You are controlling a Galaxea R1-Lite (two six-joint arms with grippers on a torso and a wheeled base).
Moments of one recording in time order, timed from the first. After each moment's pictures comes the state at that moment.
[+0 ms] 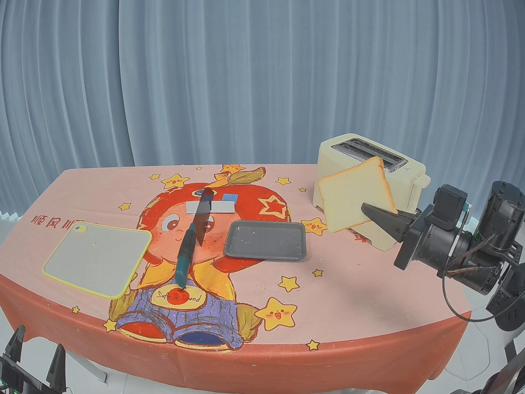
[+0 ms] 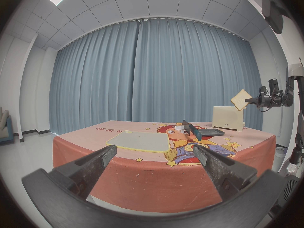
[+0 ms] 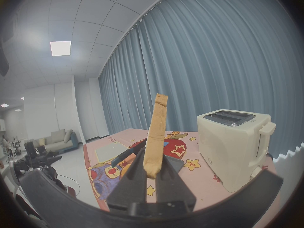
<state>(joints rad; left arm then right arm) 0.00 0.02 -0.02 0.00 0.02 -0.02 0.56 1.60 -0.44 -1.11 0.18 0.22</state>
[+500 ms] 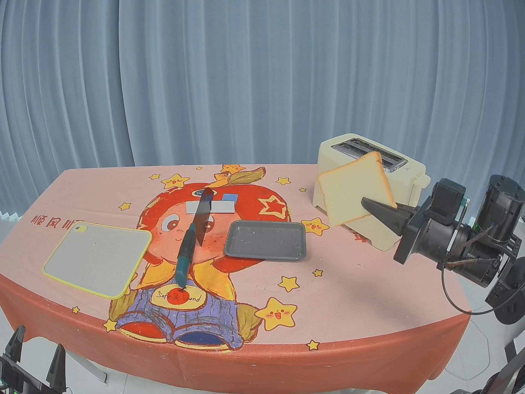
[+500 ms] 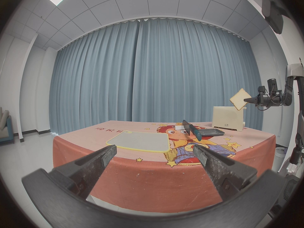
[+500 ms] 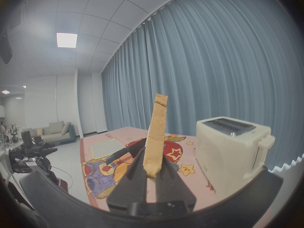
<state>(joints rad) 0.00 0.02 -0.02 0.00 0.02 -0.02 0.53 1.62 -0.47 -1.10 0.21 0.12</state>
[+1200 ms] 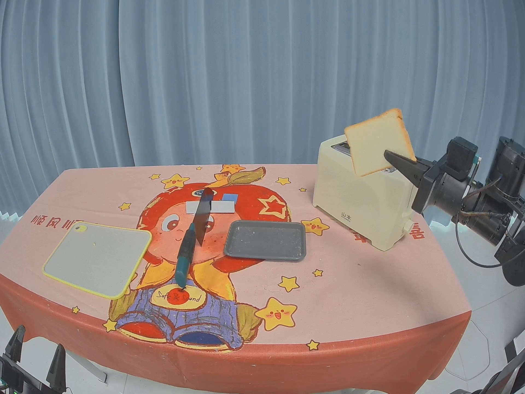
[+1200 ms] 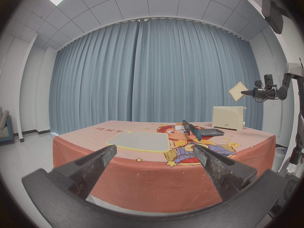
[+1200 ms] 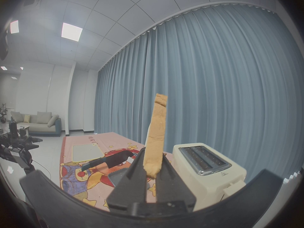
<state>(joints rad) 0.00 0.02 -0.02 0.00 0.02 -0.02 0.37 1.61 -0.65 -0.99 0.28 0.00</state>
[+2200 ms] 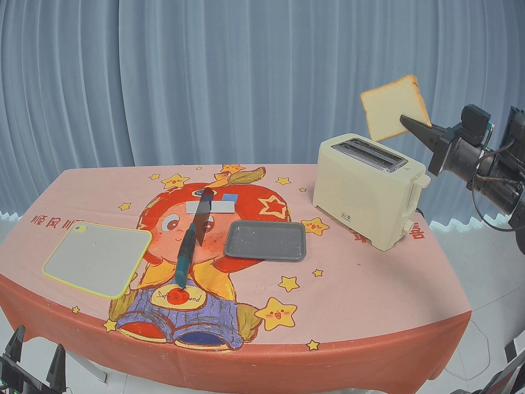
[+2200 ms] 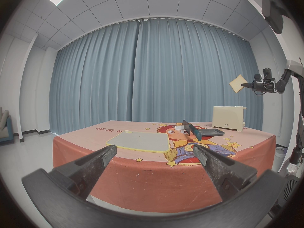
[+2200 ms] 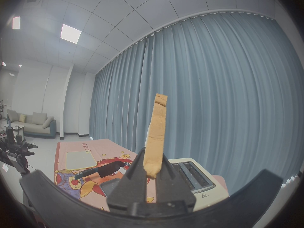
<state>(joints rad) 0.00 0.02 -0.02 0.00 0.02 -0.02 0.29 1.58 -0.81 -0.85 0.31 0.00</state>
